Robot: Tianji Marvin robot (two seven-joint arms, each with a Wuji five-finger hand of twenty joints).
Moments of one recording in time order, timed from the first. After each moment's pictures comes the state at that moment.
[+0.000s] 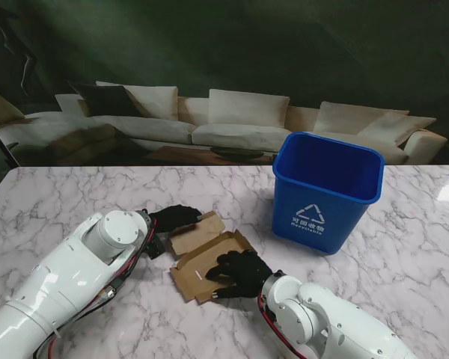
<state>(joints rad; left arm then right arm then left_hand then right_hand) 1.10 -1.11 -0.92 -1.20 0.10 0.21 -0.38 -1.38 -1.05 0.71 -1.51 -0.80 0.10 0.16 0.98 0.07 -0.03 -0.03 0.34 0.24 0.10 0.48 0.27 0.26 0.01 0.19 0.37 0.23 0.19 0.54 0.10 0.25 0.72 0.60 0.56 -0.11 0.22 -0.05 0.31 -0.20 0.31 0.28 0.17 0.03 0.27 0.18 0.19 0.03 0.00 0.02 -0.12 0.08 0.62 -0.01</state>
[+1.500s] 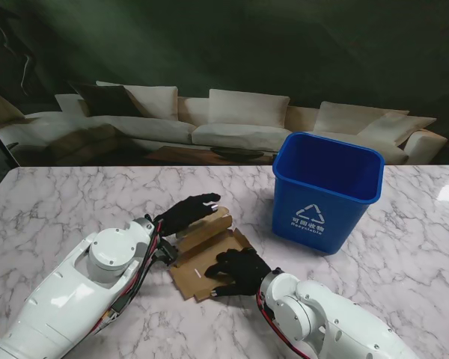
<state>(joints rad) 1.31 -1.13 -1.06 -1.47 -0.04 0.06 -0.29 -1.35 -1.05 0.69 -1.50 -0.79 0.12 0.16 0.98 0.07 -0.03 -0.03 0.27 0.26 0.08 0.46 0.55 0.27 0.13 0.47 0.44 0.34 0.25 0.53 0.07 0.33 0.65 0.57 0.56 -0.11 0.22 -0.05 0.30 -0.20 0.30 0.28 0.17 0.03 0.27 0.18 0.19 0.03 0.00 0.02 -0.12 0.08 0.62 -0.01</state>
